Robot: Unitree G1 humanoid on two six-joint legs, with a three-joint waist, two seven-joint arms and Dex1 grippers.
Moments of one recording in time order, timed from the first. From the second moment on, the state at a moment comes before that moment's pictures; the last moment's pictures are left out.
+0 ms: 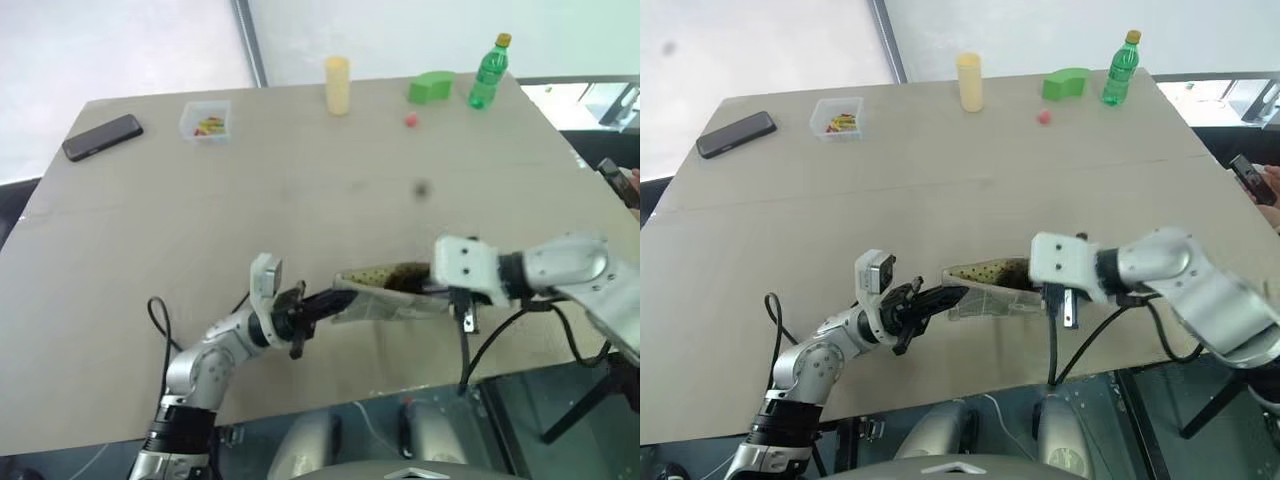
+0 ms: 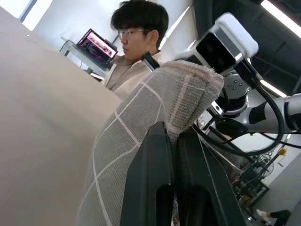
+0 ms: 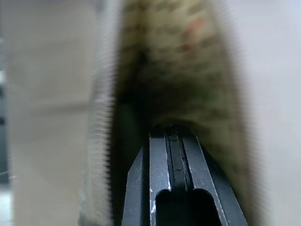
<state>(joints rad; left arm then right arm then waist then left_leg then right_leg) -0.10 0.37 -0.01 -0.07 -0.82 0.51 -1.22 -0.51 -0.98 0.38 -0.64 0.32 0.74 0.99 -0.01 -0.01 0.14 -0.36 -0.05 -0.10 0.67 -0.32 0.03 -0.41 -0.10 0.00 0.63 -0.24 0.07</state>
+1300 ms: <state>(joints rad) -0.04 0.36 0.00 -0.03 -0.73 0.38 -1.26 -0.55 -0.61 0.63 -0.28 -0.39 0.39 0.88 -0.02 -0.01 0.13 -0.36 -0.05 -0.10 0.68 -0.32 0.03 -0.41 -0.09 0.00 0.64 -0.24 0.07</state>
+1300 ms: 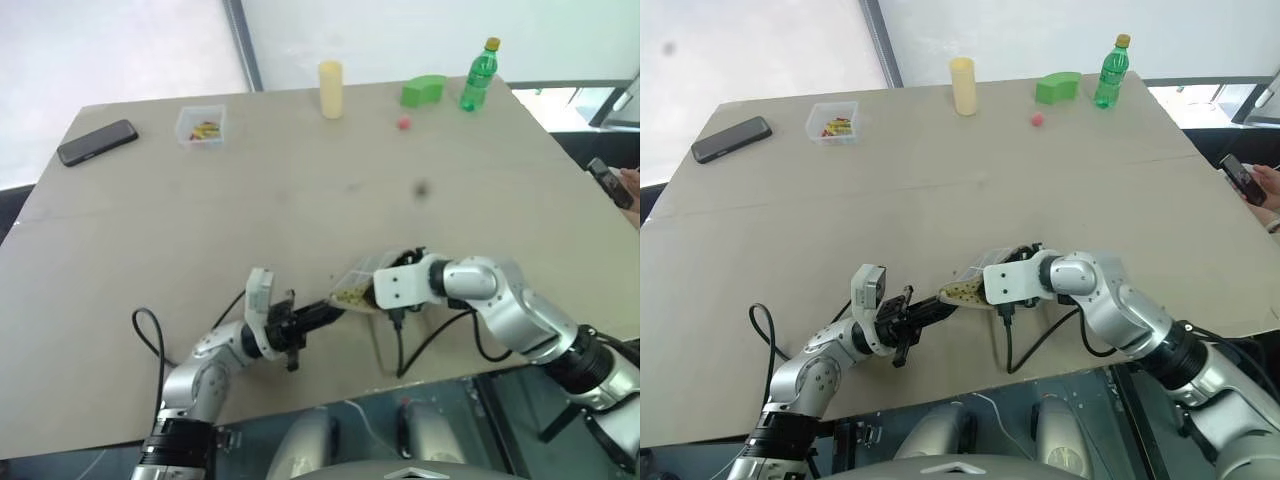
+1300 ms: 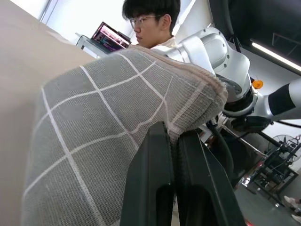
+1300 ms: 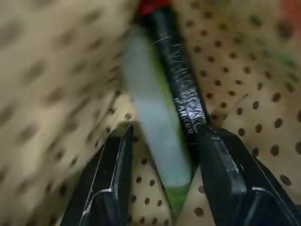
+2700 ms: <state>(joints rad) -0.16 0.36 0.15 0.15 -0.57 0.05 -1.09 -0.57 -0.69 -0.18 -0.19 0.47 1.10 0.60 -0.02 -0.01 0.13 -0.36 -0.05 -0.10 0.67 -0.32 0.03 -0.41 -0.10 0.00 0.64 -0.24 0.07</state>
